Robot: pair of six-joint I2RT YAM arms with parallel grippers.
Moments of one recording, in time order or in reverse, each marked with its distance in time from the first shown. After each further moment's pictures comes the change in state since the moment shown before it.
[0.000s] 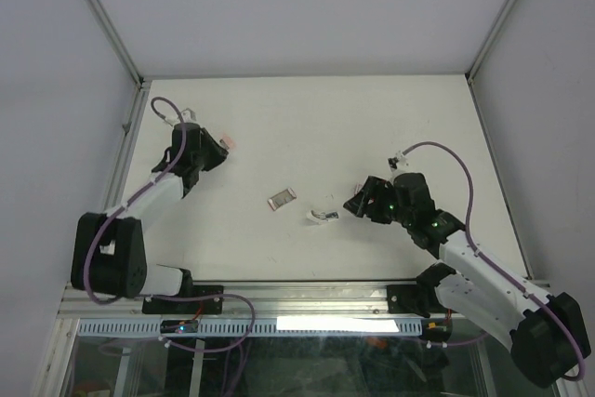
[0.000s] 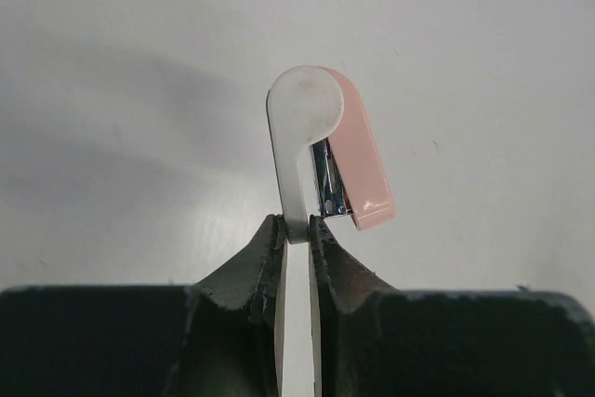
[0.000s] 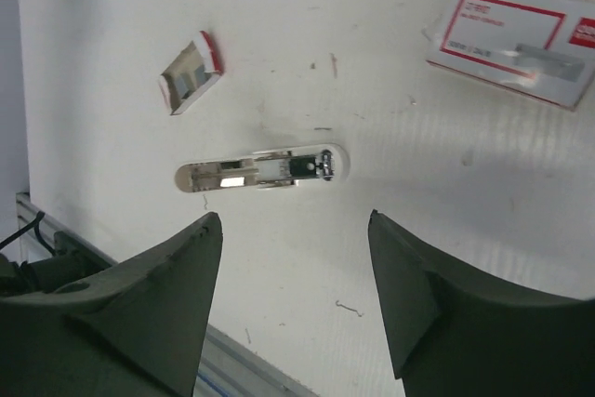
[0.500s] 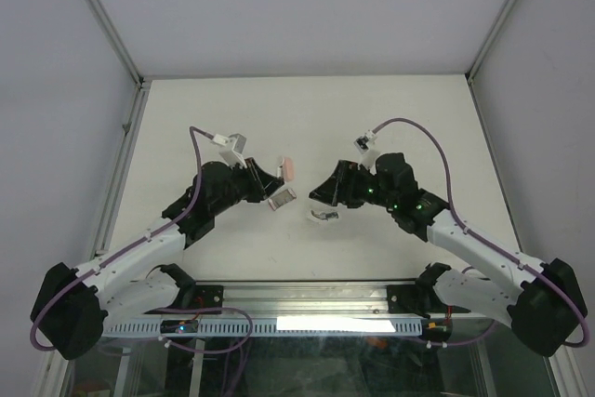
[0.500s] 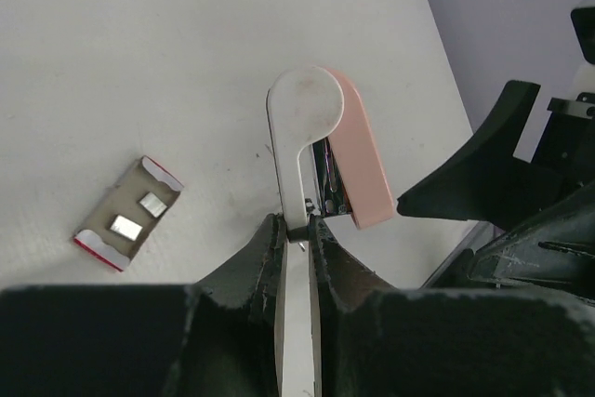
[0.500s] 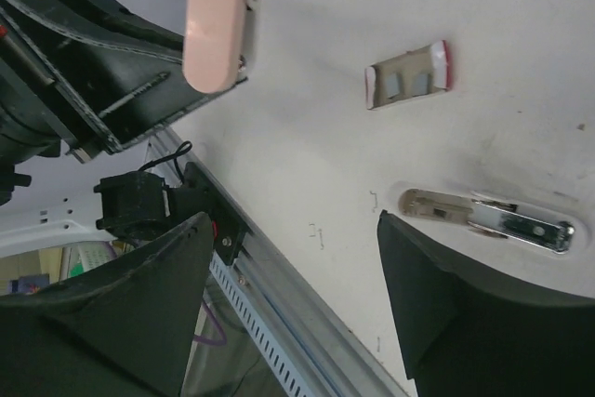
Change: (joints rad) left arm -0.484 -0.450 -0.259 0.132 0.156 -0.081; right arm 0.134 0.176 0.203 0.169 -0.221 0.043
